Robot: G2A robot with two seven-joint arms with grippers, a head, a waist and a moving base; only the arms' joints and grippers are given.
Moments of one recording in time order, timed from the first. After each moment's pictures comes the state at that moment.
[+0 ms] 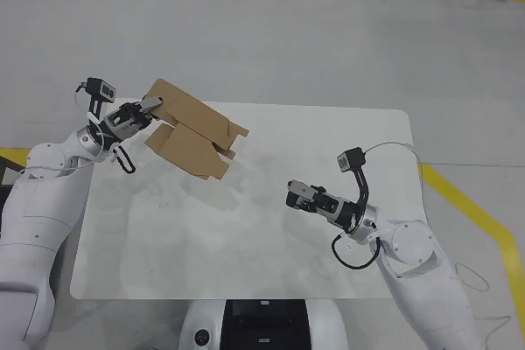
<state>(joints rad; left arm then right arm) 0.89 -0.84 -1.23 -1.02 -0.78 -0.52 -1.04 -1.39 -1.21 1.22 -1.83 0.22 -0.19 0.76</state>
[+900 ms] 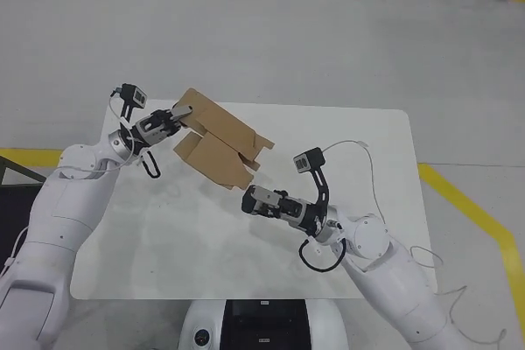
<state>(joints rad) 0.89 -0.90 -1.15 -1.07 -0.72 -0.51 -0.97 -1.24 -1.27 0.95 -1.71 0.38 -0.35 0.69</state>
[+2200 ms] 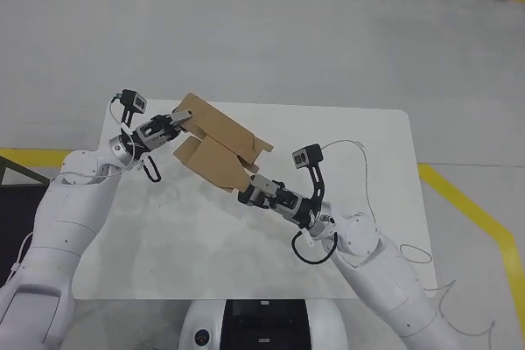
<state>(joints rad) 0.93 -0.93 -1.21 -1.06 -0.68 -0.52 -0.98 -1.21 -1.30 0.92 -1.64 0.41 -0.40 0.62</state>
